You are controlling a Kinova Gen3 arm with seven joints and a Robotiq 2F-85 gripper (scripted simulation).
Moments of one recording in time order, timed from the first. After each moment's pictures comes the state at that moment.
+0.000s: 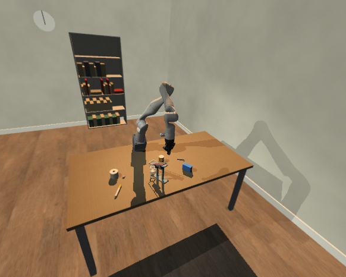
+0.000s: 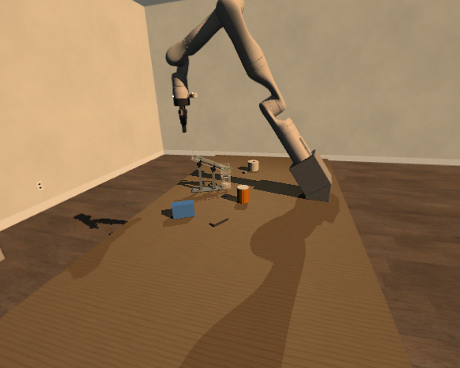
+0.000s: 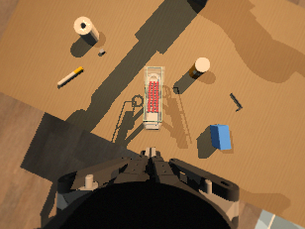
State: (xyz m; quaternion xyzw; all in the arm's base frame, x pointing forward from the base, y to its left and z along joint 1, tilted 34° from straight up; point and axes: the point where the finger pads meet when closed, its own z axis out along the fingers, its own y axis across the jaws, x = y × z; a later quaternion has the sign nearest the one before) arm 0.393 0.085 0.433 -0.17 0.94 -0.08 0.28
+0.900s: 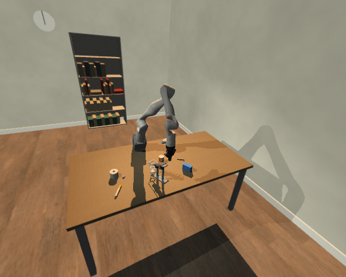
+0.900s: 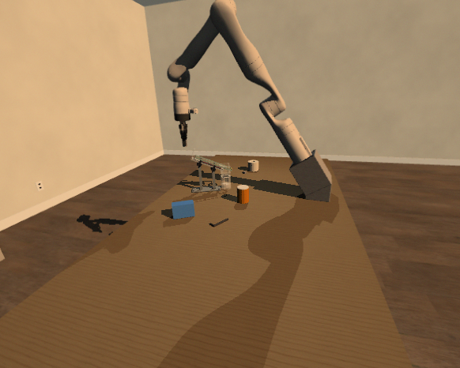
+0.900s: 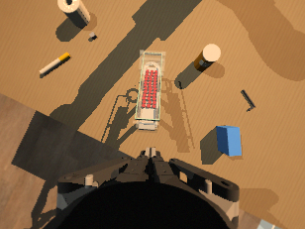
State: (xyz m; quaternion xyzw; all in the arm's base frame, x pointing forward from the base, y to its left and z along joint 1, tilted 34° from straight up) arm 0.431 0.094 0.376 -0.19 0.94 -0.09 0.28
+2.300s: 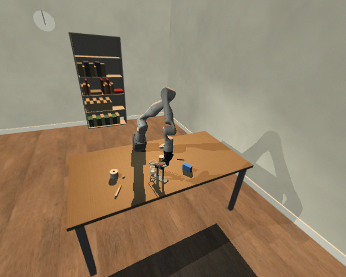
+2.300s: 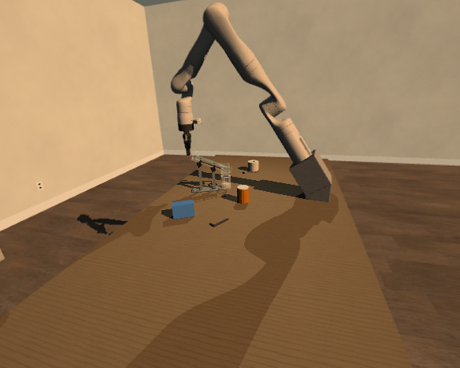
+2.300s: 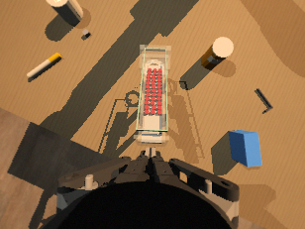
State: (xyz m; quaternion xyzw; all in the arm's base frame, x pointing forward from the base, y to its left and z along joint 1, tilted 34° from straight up) arm 0.450 0.075 0.332 -0.17 0.94 -0.09 0.28
